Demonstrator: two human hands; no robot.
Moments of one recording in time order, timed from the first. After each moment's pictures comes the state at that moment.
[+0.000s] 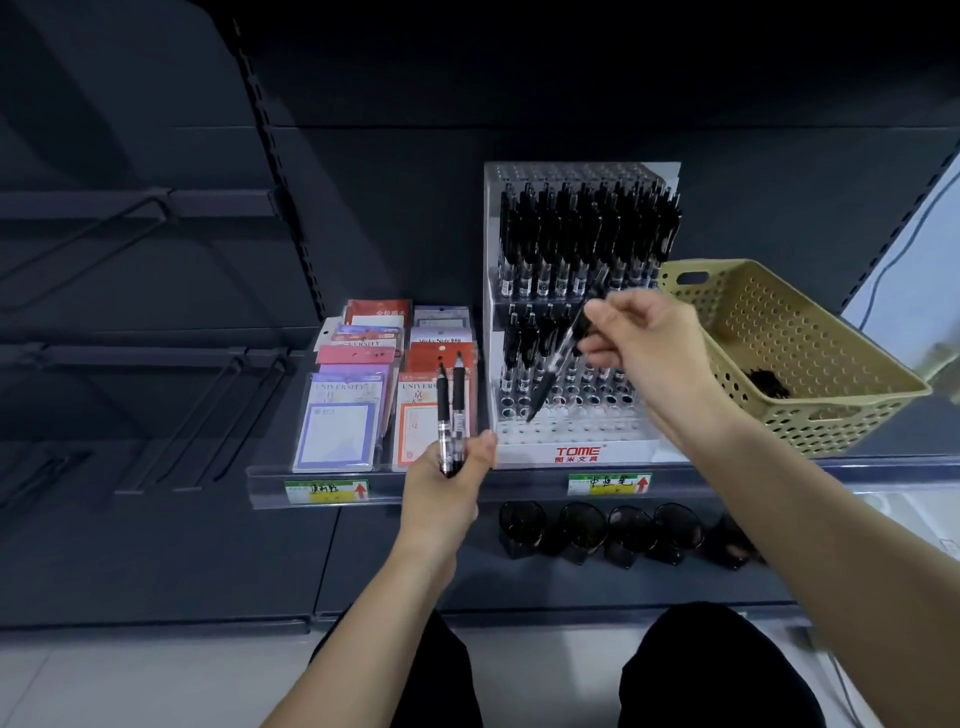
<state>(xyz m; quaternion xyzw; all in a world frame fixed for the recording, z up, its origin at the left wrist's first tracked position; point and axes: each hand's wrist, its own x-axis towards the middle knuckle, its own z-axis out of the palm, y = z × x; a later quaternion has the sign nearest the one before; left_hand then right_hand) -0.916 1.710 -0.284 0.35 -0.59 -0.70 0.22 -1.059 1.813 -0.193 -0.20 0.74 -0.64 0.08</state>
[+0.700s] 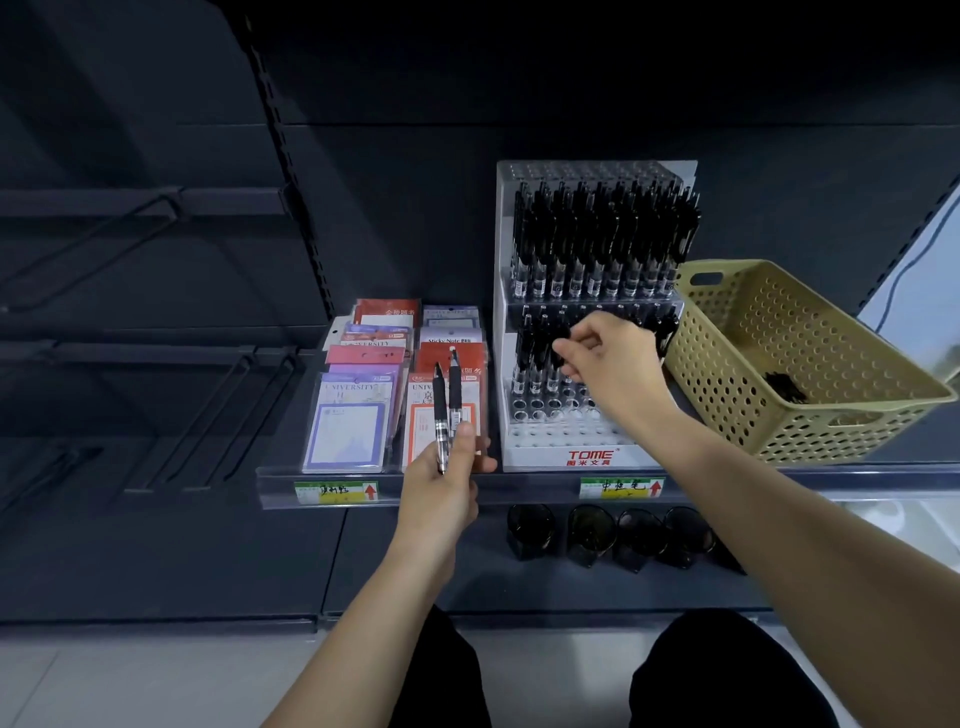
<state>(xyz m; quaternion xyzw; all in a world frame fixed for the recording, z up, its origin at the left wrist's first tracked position) -0.915 1.696 -0.286 0.34 -0.54 -0.73 0.23 -1.077 1.780 -0.232 -0.28 0.84 -0.47 0.00</state>
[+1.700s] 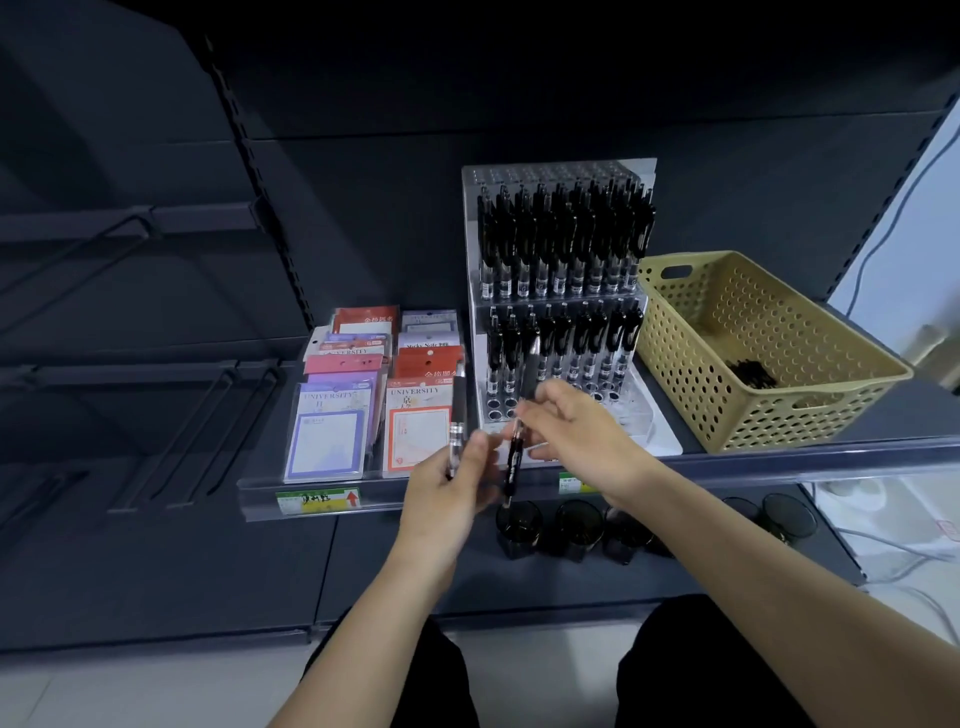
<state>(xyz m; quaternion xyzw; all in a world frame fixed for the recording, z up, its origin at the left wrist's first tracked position) -0.926 1.716 -0.291 0.30 -0.60 -0.70 0.24 -1.027 1.811 -0.245 -0.30 0.77 -0.51 0.26</state>
